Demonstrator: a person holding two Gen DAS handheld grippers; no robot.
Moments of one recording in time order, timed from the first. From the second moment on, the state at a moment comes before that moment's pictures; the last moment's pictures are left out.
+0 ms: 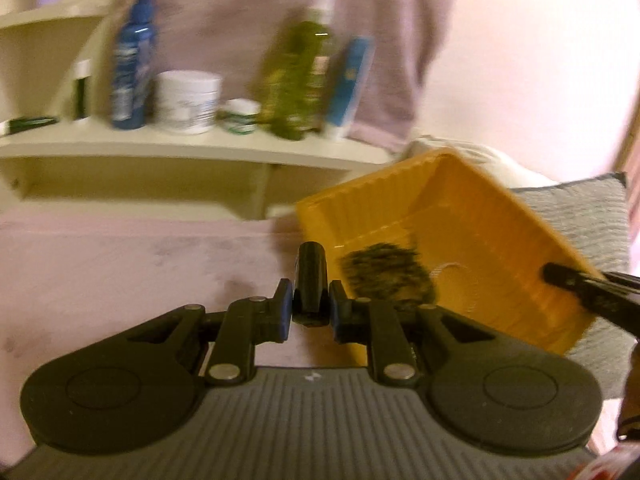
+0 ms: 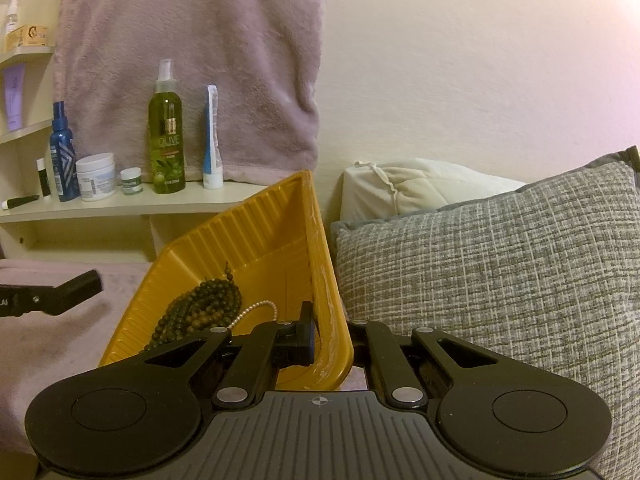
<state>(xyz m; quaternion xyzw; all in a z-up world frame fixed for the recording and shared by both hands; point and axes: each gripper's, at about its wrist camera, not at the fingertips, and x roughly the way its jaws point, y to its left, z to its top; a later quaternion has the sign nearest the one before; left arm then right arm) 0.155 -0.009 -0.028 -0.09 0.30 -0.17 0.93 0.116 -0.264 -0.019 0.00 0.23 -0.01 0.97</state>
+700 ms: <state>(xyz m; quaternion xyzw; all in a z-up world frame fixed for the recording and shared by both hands) 0.154 -0.100 -0.025 -0.05 0.30 -0.29 0.91 0.114 -0.267 -0.021 0.01 0.23 -0.01 0.97</state>
